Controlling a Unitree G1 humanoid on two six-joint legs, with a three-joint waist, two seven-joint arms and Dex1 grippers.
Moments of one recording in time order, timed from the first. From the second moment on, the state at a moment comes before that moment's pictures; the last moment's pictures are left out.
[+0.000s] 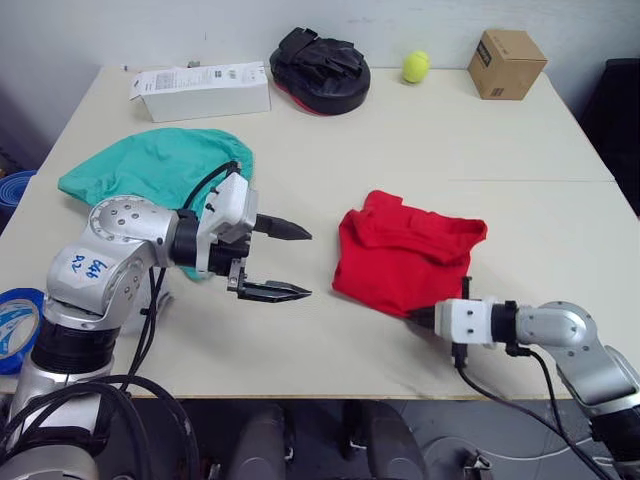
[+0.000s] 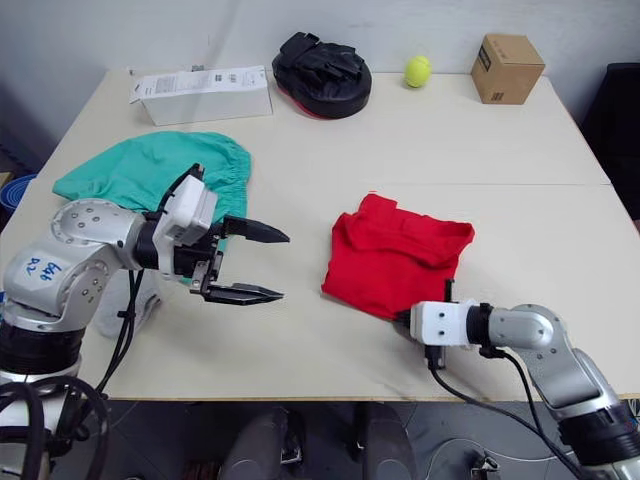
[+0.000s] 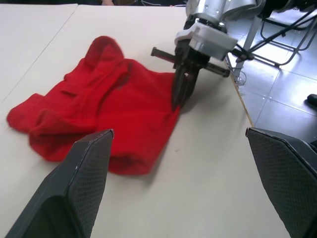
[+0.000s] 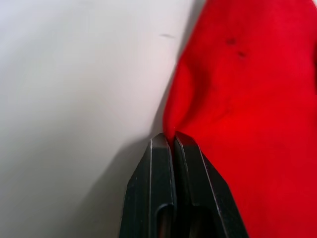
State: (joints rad) left arm -0.62 0.76 -0.04 -0.30 -0.53 0.68 -1.20; right arm -0.04 -0.90 0.11 -0.20 0.09 -0.18 1.10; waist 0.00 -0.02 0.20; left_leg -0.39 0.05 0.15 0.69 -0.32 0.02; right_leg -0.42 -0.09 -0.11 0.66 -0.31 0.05
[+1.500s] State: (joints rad) left arm -0.74 0.46 -0.28 0.21 -0.23 0.09 -1.27; right arm 0.18 -1.04 -0.35 -0.57 0.77 0.41 1.05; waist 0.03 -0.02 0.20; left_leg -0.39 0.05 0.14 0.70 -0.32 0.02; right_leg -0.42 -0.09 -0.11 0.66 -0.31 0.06
